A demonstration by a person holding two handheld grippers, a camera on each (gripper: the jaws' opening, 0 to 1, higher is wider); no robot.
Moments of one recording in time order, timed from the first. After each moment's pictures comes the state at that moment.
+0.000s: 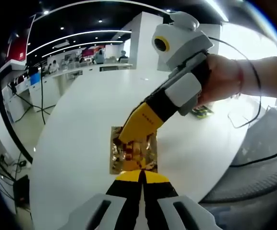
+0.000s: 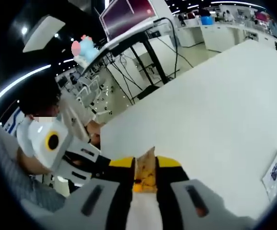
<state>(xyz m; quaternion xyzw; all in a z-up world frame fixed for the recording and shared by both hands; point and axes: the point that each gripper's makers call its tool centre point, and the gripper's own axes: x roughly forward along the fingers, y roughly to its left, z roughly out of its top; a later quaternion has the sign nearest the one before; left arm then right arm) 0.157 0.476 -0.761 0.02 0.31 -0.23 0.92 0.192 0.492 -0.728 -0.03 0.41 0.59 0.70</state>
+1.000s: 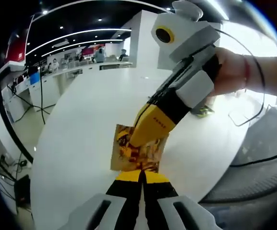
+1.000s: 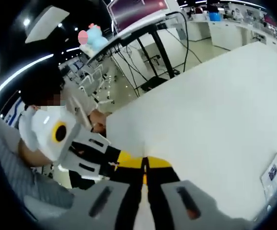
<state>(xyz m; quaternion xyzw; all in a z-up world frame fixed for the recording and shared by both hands) 0.157 0.476 -0.761 0.03 0.32 -0.23 0.92 0.173 0.483 -0.731 -0.08 0.44 0.59 0.67</state>
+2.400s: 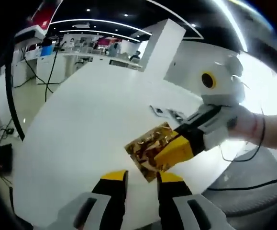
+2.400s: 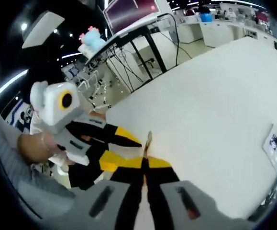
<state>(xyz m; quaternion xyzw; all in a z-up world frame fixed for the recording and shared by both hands) 0.151 0.467 -0.738 -0.14 0.31 -0.24 0.91 0.155 0.454 -0.732 -0.04 0.42 0.58 0.69</state>
